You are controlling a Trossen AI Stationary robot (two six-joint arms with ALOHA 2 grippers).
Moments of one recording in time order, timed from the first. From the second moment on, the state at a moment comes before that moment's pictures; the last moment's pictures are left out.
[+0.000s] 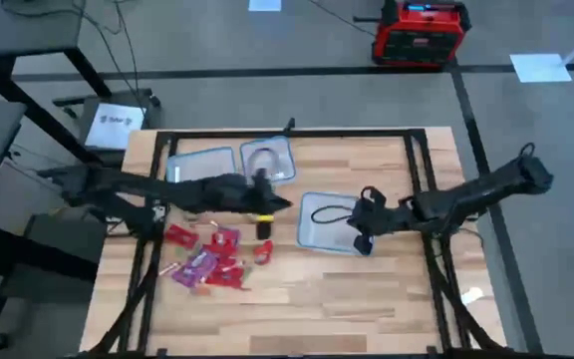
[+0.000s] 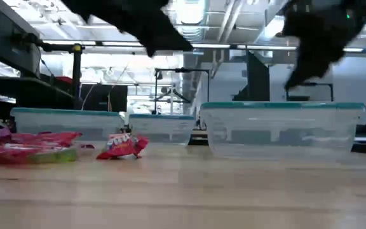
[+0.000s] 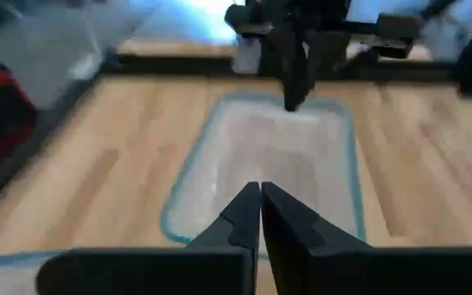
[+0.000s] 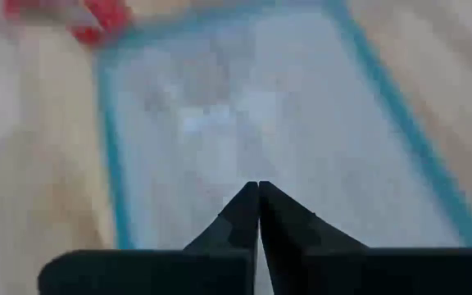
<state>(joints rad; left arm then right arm) 0.04 1.54 0.95 0.21 -0.04 -0.01 0.26 1.13 0.61 -0.46 0.38 0.63</state>
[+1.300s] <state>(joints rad) 0.13 1.93 0.96 0.58 0.19 -0.06 0.24 1.01 0.16 0.20 0.52 0.86</state>
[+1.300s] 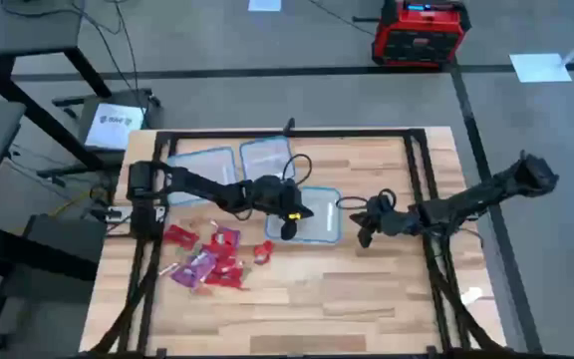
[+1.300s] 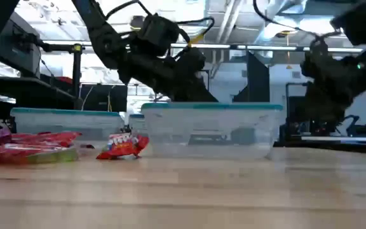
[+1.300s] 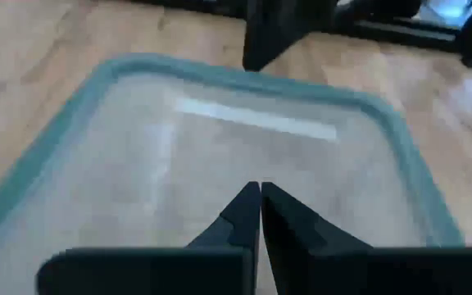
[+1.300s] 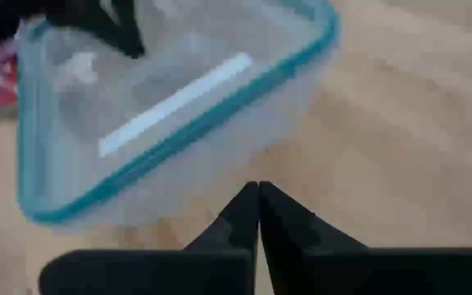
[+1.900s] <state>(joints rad) 0.17 1.84 1.04 0.36 0.45 0.08 0.23 1.01 0.07 0.51 0.38 0.57</state>
